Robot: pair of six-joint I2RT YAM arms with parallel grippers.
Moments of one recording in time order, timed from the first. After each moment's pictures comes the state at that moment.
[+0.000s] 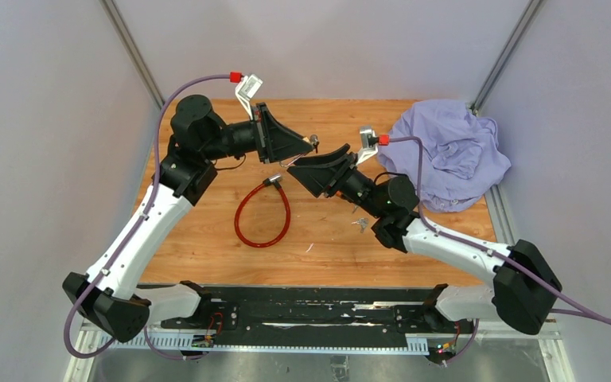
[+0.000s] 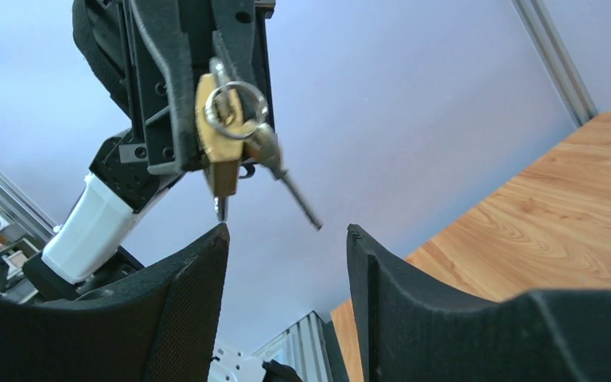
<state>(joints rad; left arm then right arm) -0.47 1.21 1.36 -0.09 0.84 -0.61 0.85 1.25 0.76 0.96 -0.23 0.80</state>
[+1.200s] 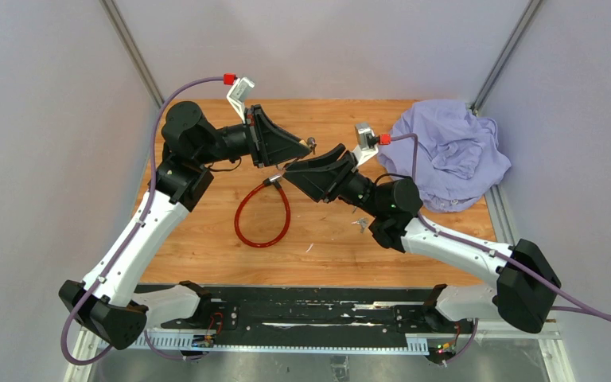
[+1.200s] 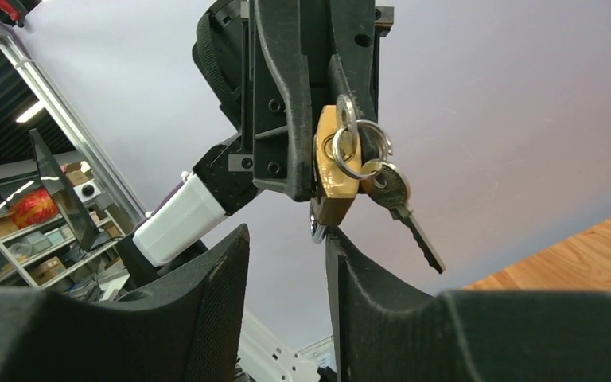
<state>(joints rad) -0.46 1.16 1.31 0.02 0.89 -0.68 0.90 1.27 0.82 1.08 -0.34 0.87</state>
